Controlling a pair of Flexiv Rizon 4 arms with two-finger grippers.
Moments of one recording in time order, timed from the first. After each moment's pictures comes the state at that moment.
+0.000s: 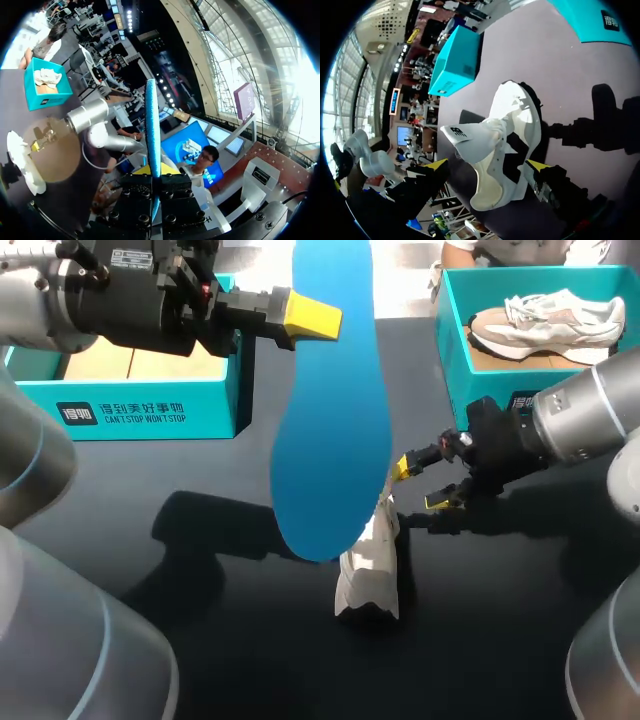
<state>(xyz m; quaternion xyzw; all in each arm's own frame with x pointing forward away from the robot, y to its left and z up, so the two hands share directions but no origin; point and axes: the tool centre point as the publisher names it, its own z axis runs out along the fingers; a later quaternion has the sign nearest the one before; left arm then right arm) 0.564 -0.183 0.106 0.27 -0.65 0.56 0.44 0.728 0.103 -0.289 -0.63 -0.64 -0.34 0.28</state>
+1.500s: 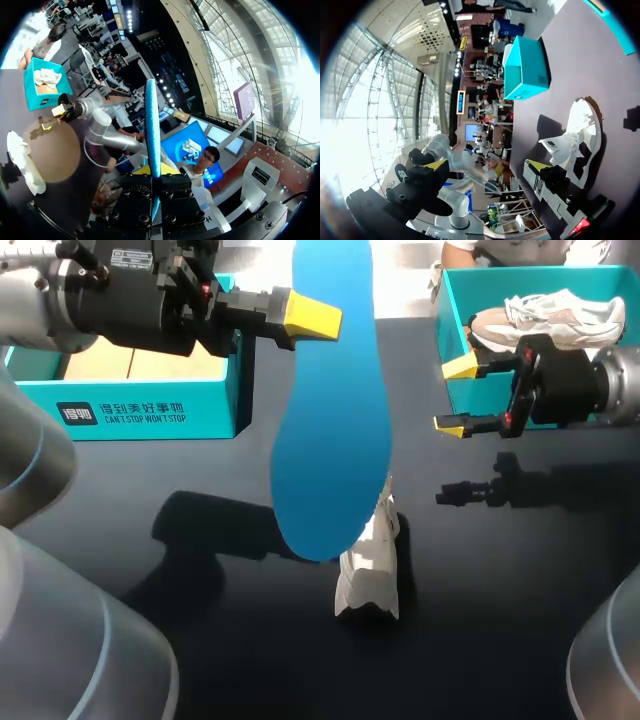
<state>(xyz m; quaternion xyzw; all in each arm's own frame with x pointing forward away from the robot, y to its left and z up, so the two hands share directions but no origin) 0.564 -0.183 0.106 0.27 -0.65 0.56 0.44 0.752 0.080 -0.140 -0.49 -0.53 -0.50 0.48</state>
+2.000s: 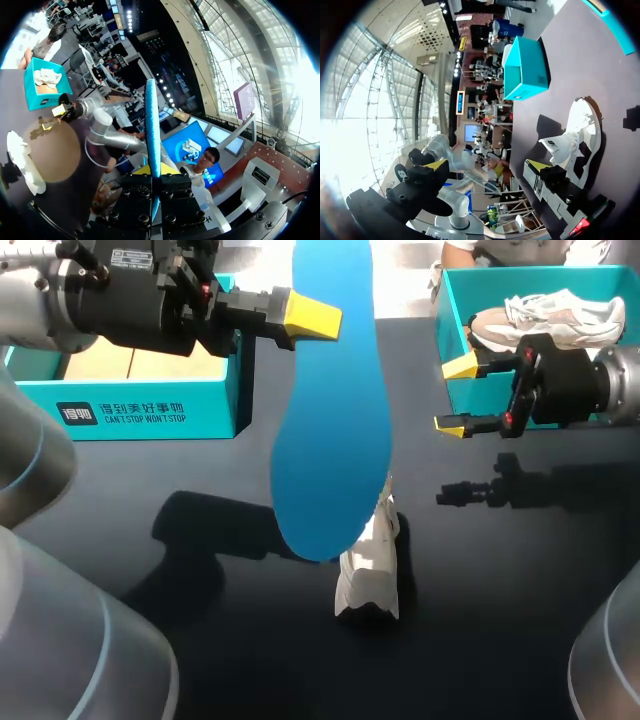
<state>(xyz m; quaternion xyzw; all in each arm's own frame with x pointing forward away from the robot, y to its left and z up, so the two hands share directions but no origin) 0.565 -0.183 0.106 0.27 -0.65 0.56 0.43 0.751 0.080 -0.139 -0.49 -0.53 -0.49 0.48</state>
